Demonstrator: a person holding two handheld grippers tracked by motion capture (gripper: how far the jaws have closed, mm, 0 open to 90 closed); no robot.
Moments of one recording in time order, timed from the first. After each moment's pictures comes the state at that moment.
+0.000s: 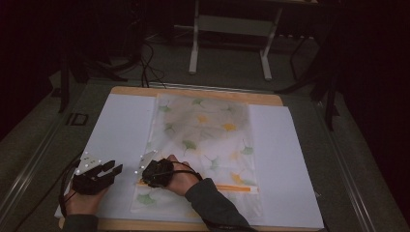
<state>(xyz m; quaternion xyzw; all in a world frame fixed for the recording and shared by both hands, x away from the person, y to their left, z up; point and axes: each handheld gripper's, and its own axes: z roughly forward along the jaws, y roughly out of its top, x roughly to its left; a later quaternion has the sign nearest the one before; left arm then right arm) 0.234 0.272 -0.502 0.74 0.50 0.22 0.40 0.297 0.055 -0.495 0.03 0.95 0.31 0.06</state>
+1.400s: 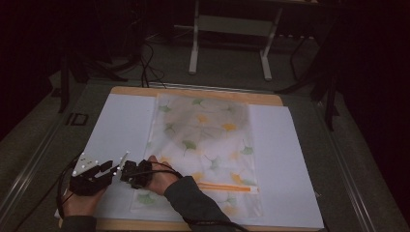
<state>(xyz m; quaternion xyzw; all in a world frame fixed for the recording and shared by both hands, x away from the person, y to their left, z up) 0.231 0.277 -0.501 0.73 0.51 0.23 0.40 0.298 0.116 -0.513 0.04 0.97 0.24 0.06</state>
